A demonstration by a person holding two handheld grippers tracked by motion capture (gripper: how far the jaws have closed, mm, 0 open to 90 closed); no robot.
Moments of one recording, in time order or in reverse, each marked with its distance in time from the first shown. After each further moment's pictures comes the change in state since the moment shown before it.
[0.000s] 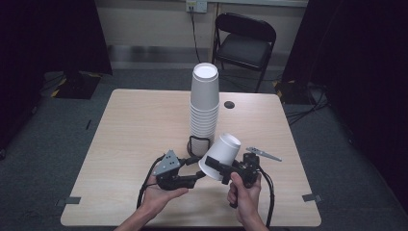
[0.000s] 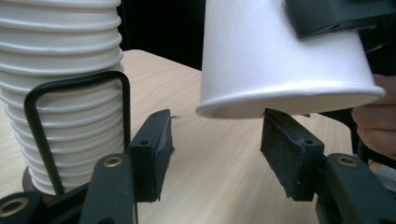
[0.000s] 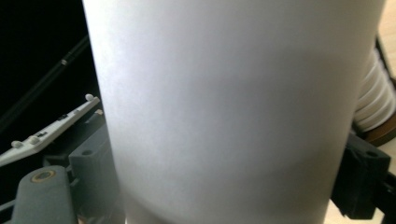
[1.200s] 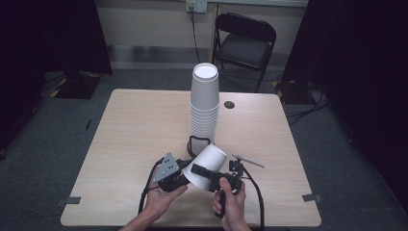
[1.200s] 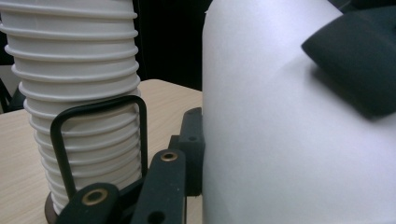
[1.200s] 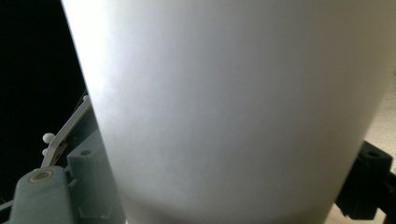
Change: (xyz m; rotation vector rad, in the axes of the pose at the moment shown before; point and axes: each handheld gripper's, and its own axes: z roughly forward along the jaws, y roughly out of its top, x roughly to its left) left arm -0.002 -0.011 0.004 -0.128 0.058 0.056; right arm 0.004 -0.032 0.027 0.080 0.127 0.235
